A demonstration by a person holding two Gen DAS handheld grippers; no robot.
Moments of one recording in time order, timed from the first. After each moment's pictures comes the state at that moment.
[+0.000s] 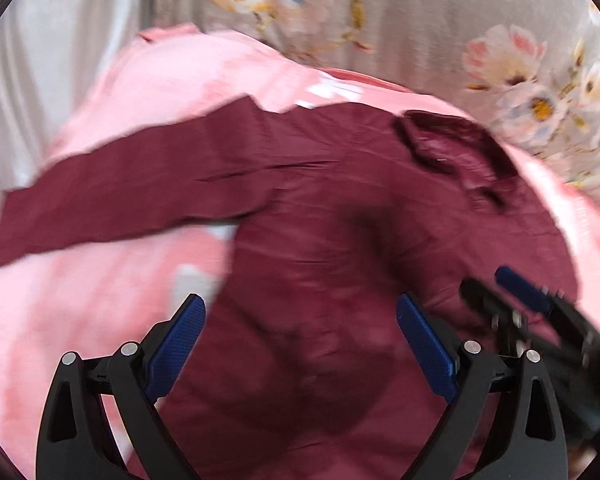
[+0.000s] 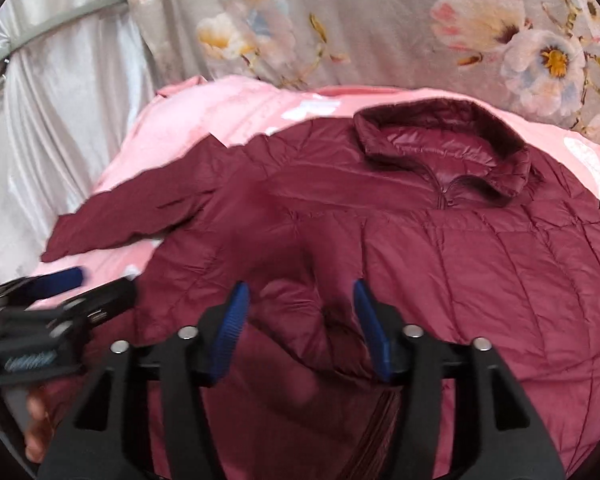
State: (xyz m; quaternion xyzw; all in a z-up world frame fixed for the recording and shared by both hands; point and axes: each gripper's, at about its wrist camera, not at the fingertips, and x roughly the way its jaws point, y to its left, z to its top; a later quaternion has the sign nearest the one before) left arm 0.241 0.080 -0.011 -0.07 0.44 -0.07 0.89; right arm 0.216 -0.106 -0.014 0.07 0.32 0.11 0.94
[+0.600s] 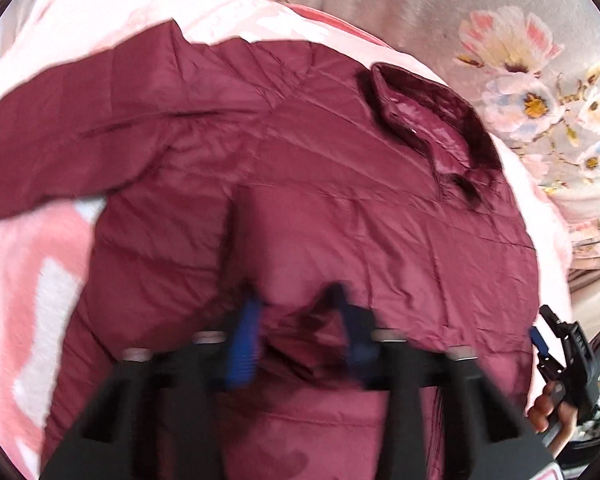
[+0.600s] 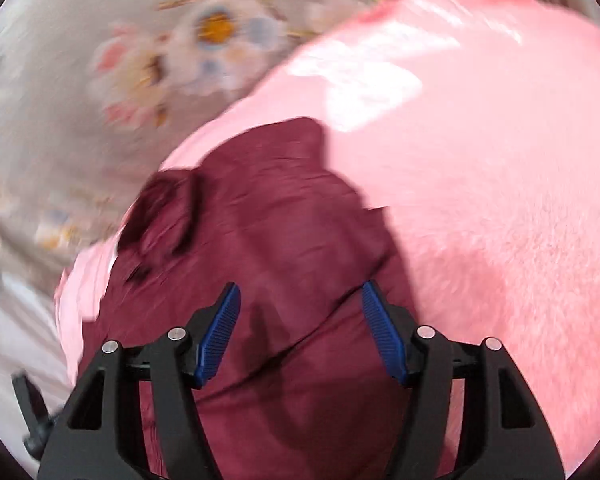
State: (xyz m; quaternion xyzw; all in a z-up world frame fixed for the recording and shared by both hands) left arm 0.300 0.040 -0.044 -0.13 0.52 -0.12 0.84; right arm 0.181 -0.389 -0.080 0.41 0.30 -0.13 0.85
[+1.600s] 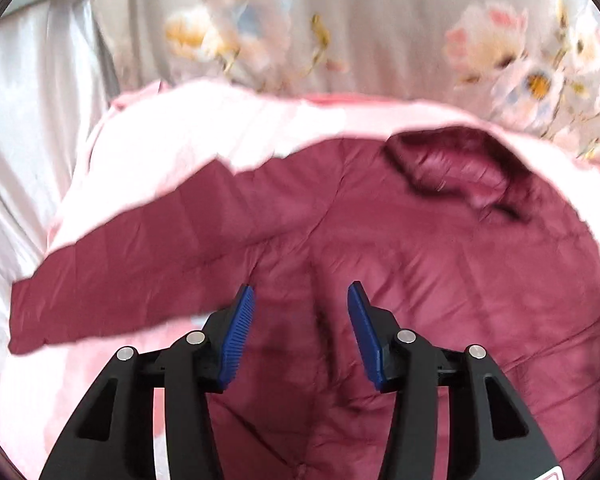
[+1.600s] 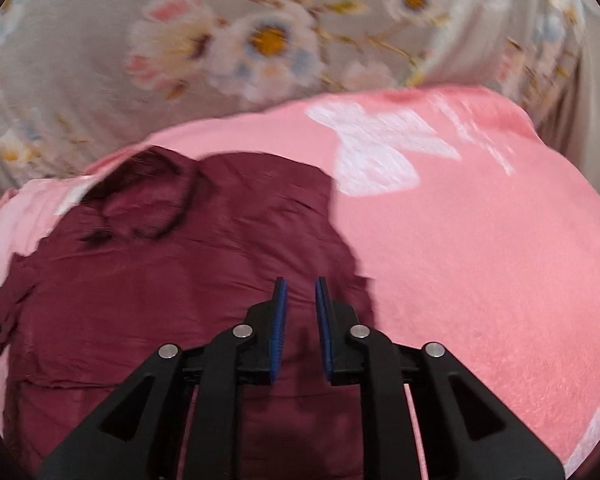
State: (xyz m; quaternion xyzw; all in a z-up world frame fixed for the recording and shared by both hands) left arm 0.280 0.038 0.010 0.05 0.38 -0.06 0.92; right arm 0.188 -0.299 -0.007 0.14 0.31 -0.16 0.93
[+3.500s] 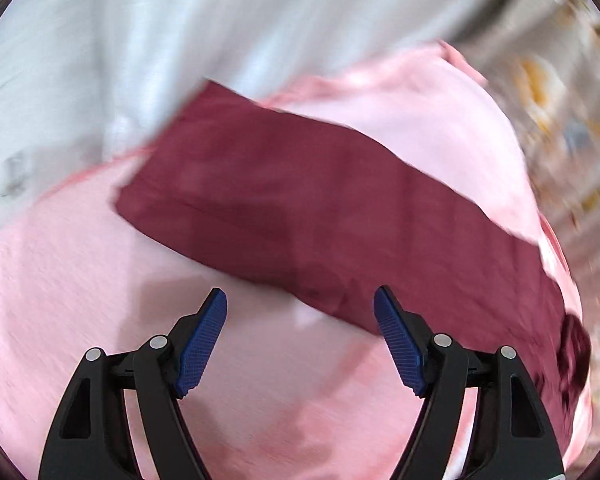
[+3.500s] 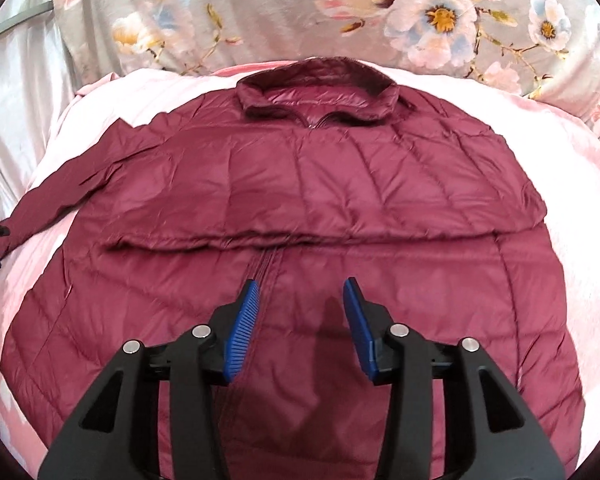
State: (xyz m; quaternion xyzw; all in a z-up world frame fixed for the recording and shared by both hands) left arm 0.254 0.374 -0.051 -0.29 0.42 0.19 0.84; right arm 0.163 -0.135 -0.060 0.05 0.38 -0.06 0.92
